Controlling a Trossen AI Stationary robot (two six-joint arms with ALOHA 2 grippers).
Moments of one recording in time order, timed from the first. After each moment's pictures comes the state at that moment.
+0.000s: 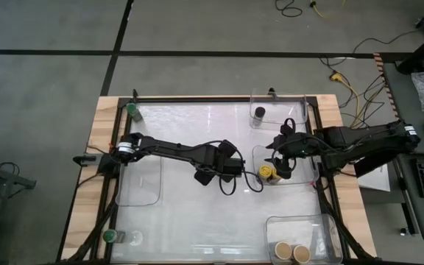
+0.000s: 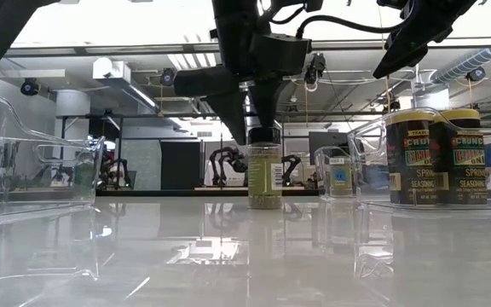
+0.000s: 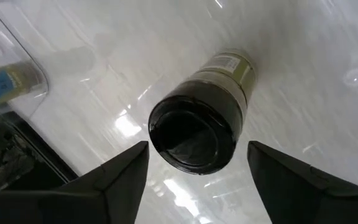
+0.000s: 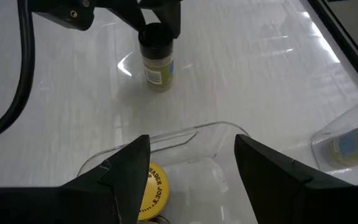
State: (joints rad) left arm -0.12 2.17 1.94 -1.16 -0.43 0.65; right arm 0.10 0.95 0.85 -0.70 0.19 0.21
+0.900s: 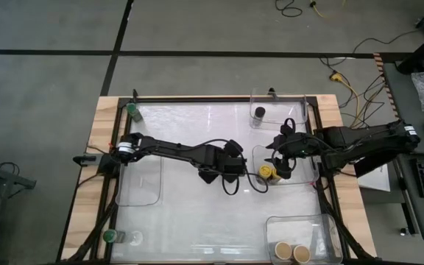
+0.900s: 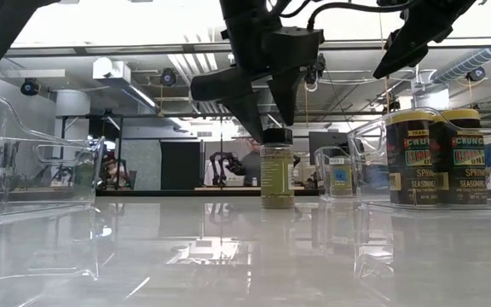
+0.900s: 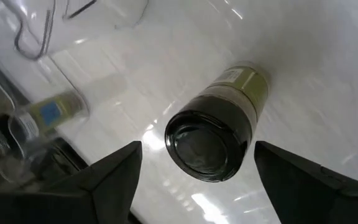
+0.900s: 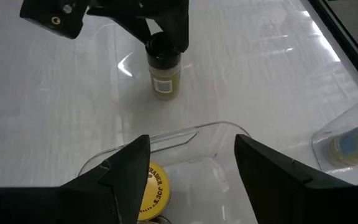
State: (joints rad) left arm -0.12 2.17 1.94 -1.04 -0.46 0.78; right arm 0.10 0.95 0.85 -0.70 0.19 0.22
